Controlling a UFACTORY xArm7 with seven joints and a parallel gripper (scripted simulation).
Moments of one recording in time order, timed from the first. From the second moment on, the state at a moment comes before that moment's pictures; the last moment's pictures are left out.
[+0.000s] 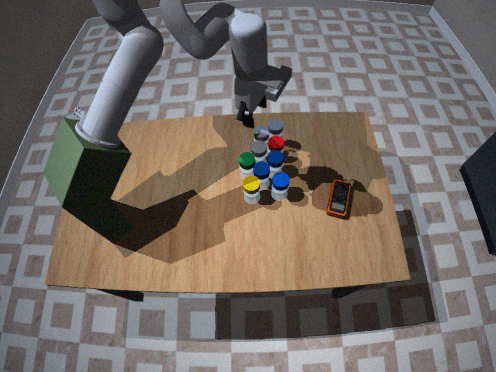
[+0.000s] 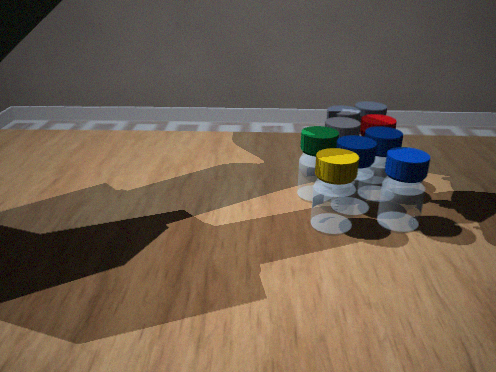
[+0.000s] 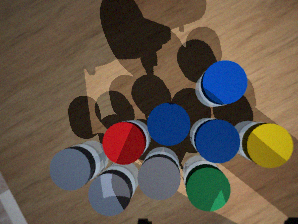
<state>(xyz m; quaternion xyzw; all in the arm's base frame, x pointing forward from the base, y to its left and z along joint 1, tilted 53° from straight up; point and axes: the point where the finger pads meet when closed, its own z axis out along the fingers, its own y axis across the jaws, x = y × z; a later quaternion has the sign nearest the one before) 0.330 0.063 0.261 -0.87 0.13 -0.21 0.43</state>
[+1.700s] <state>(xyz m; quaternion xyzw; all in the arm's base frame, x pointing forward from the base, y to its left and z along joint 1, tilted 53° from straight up) 0.358 0.024 0.175 -0.86 -0.22 -0.35 0.29</state>
